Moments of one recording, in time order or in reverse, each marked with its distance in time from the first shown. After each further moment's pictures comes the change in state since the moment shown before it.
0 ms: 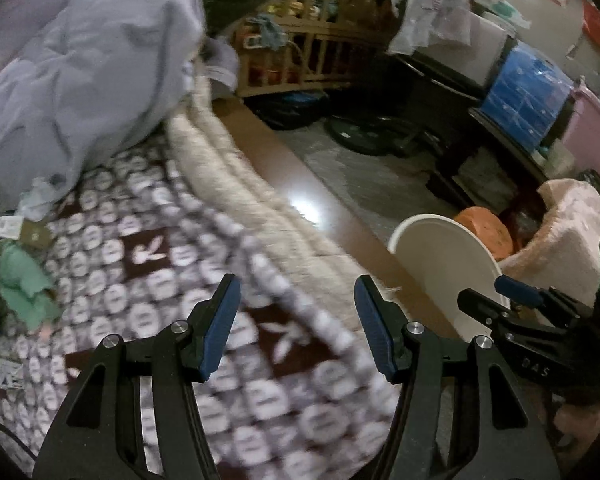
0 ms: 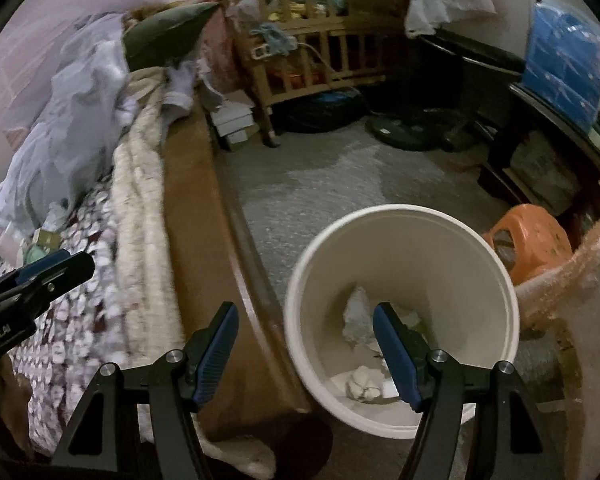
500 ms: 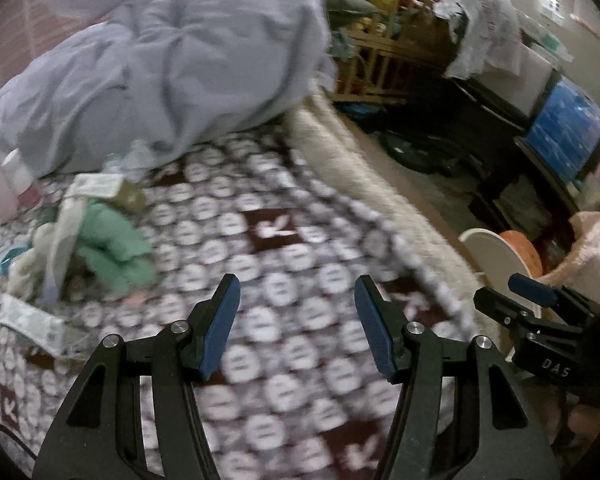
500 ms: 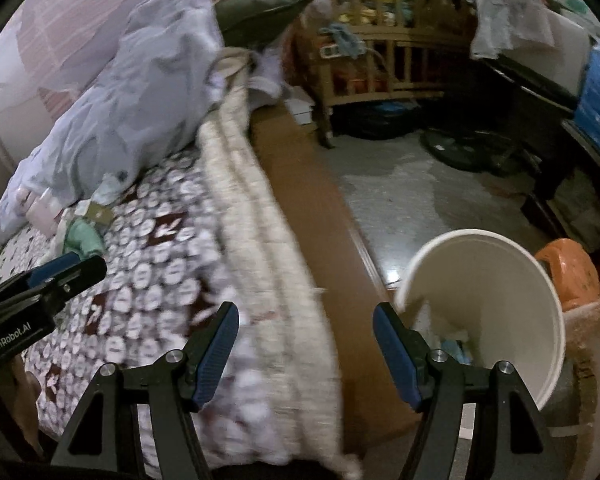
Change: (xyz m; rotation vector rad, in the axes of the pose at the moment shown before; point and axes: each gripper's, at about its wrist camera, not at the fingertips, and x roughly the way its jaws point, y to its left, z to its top) left arm -0.045 0.090 -0.024 -0.123 -0.026 0.124; right arm 0.002 0.093 0.002 -0.125 0.005 0.104
